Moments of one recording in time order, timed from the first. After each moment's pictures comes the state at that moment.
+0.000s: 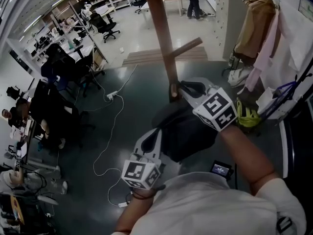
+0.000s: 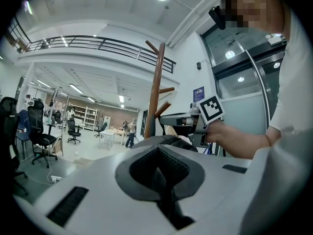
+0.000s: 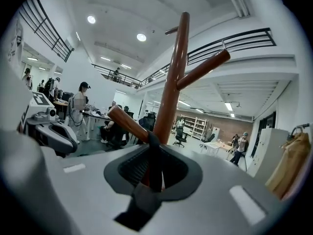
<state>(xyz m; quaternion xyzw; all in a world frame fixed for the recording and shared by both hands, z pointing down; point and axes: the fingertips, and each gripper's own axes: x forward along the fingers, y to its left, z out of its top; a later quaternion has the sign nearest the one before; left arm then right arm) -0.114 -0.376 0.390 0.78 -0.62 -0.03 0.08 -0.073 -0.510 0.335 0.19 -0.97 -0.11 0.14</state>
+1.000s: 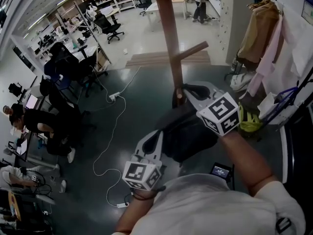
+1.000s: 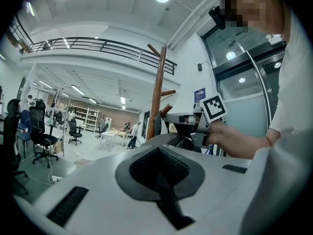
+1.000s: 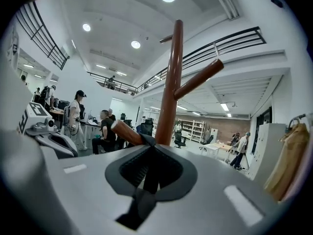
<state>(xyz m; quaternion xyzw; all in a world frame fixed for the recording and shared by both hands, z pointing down) -0.120 -0.370 0.387 0.77 -0.63 -0.03 0.08 -0.072 -0.503 0.319 0.20 -0.97 -0.08 0.09</state>
